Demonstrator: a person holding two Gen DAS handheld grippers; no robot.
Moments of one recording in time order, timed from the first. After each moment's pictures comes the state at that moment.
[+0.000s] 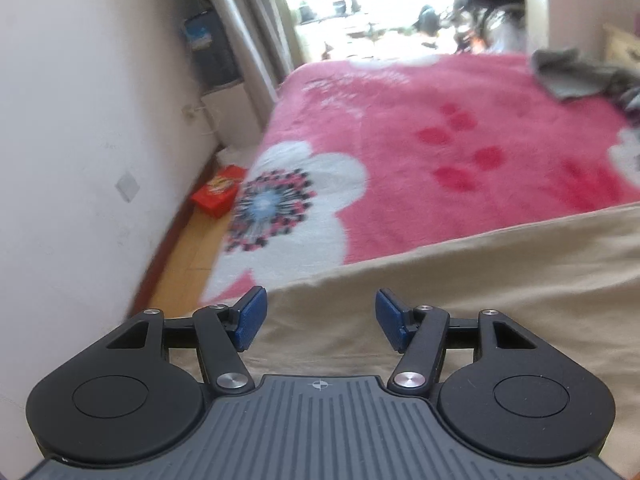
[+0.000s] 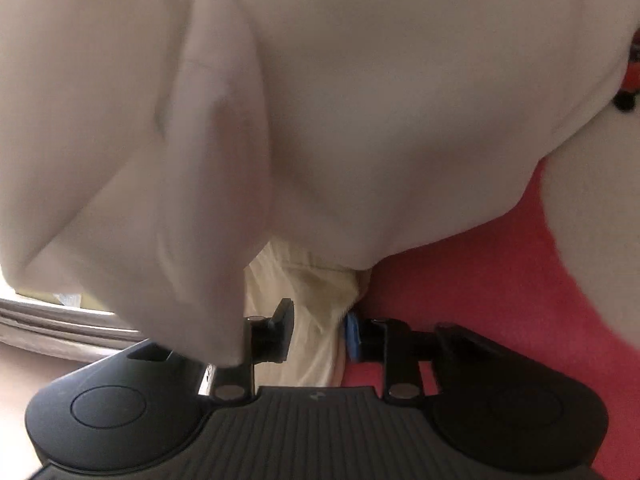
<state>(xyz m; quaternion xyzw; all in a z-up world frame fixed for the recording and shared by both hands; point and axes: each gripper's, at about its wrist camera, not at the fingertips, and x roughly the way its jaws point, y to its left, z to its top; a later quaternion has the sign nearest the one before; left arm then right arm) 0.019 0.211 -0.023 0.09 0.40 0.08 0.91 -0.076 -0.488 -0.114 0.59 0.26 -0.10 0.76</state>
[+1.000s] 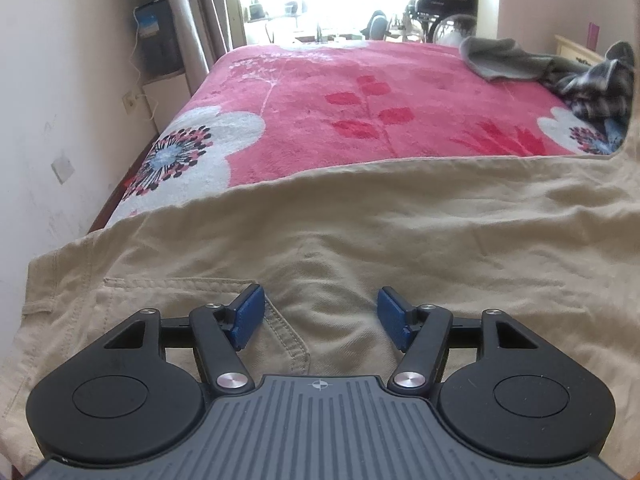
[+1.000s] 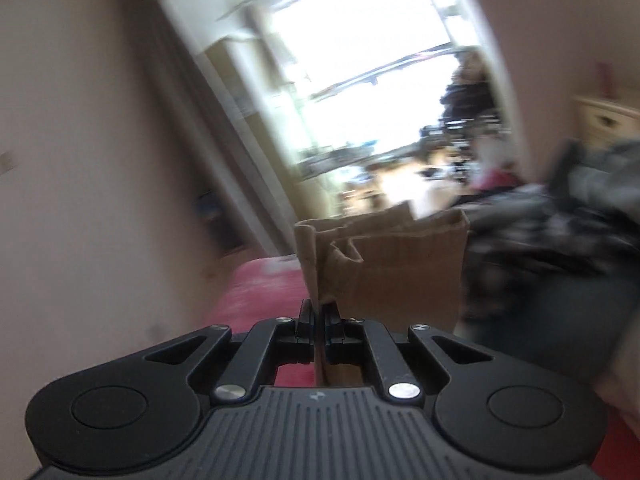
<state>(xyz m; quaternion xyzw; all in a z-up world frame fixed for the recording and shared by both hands) -0.010 0.173 -0.088 0.04 0.39 0.00 0.92 -0.014 -0.271 0.169 0.19 0.23 0.18 0.94</state>
